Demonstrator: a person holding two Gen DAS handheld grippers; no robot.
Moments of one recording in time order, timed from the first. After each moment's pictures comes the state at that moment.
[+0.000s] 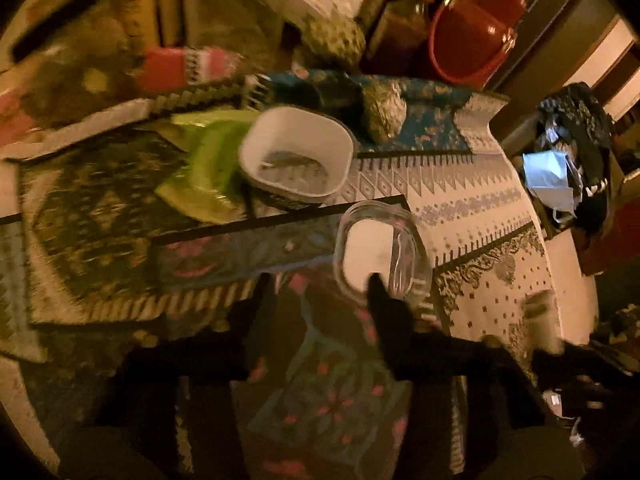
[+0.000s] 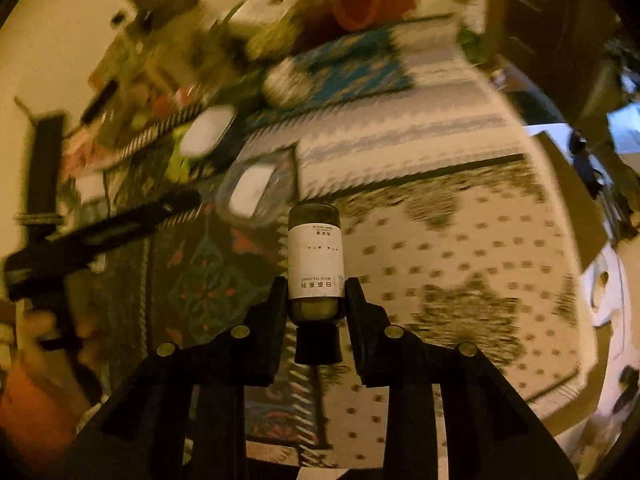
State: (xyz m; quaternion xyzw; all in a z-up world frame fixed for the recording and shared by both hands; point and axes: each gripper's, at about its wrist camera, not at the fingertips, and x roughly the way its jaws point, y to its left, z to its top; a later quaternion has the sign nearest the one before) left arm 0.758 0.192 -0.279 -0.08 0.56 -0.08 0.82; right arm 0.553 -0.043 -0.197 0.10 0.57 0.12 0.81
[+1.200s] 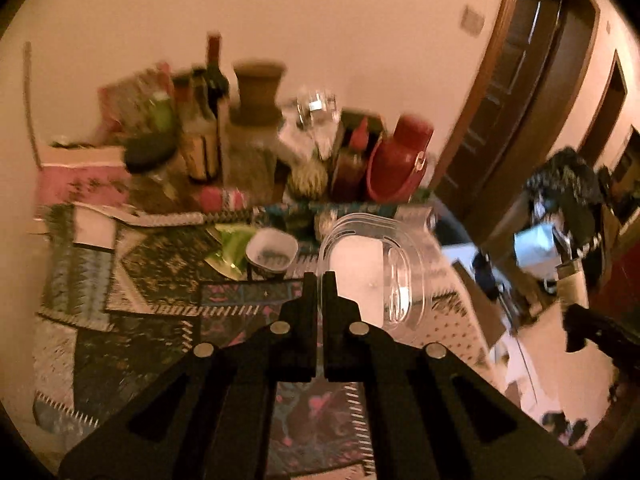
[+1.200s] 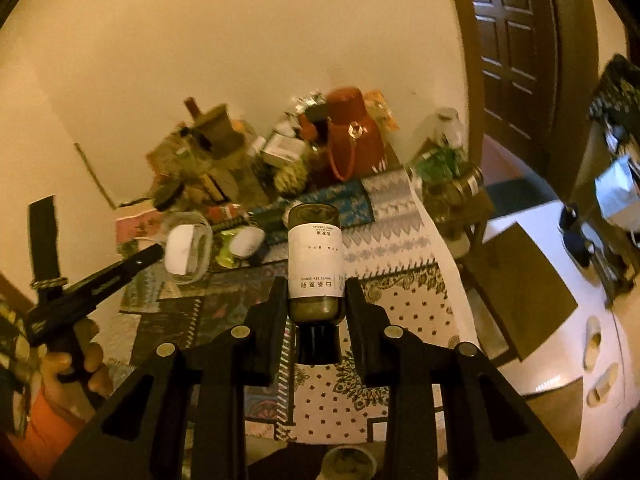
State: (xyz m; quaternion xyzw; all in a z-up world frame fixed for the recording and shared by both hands) left arm 0.637 0.147 -0.105 -0.09 0.38 -0.01 0.92; right arm 0.502 -0.129 -0.062 0.10 0.41 0.19 0.88
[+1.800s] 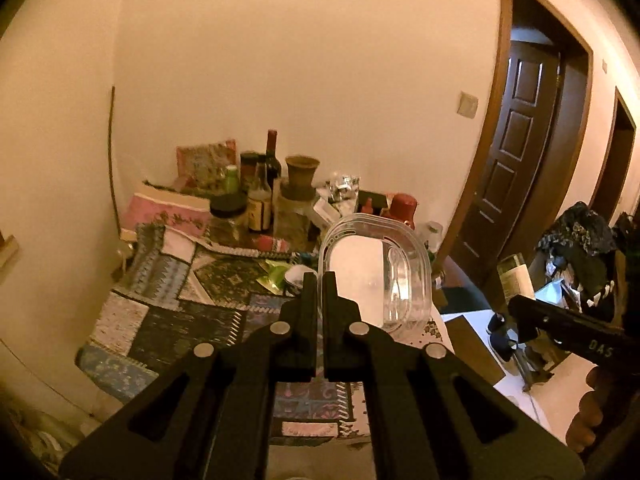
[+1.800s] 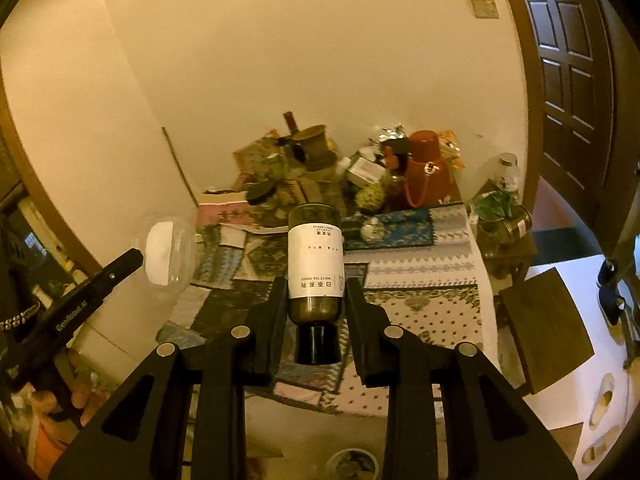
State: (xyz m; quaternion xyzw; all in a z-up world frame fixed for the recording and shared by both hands) left arm 0.462 0.111 -0.016 -0.09 0.25 0.08 0.96; right arm 0.426 -0.126 -0.011 0.09 0.35 0.31 0.88
